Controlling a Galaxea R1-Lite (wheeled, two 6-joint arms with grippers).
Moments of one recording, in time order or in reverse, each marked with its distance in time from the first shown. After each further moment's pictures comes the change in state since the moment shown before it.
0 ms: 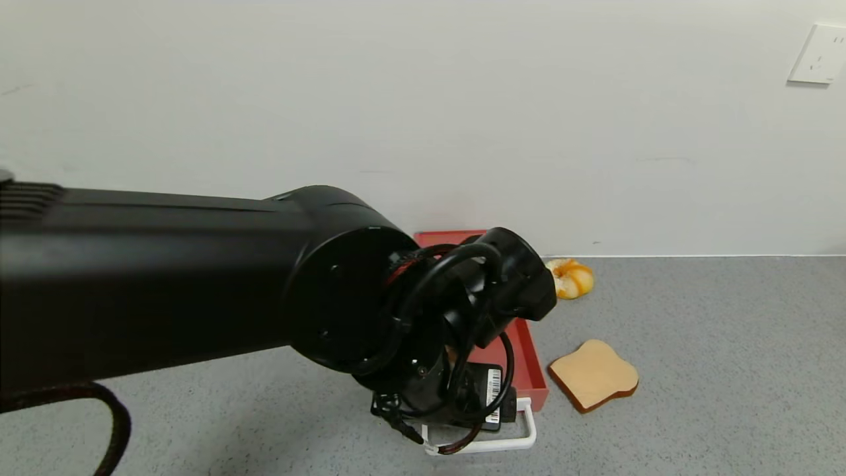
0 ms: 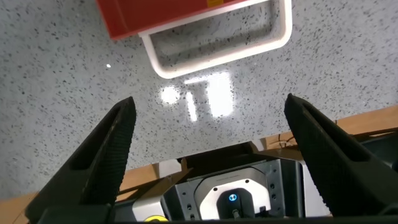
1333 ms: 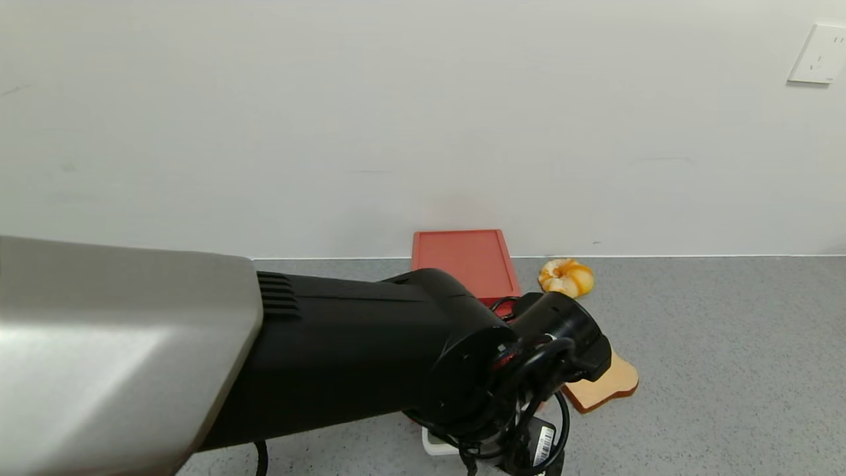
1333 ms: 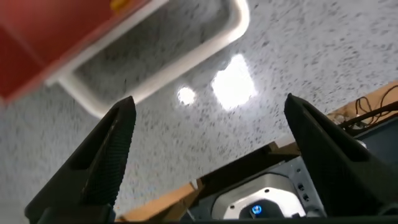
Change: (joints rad) left arm -0.066 0.131 0.036 -0.174 -0.051 0.244; right arm 0.000 0.000 0.000 0.000 0.000 0.000
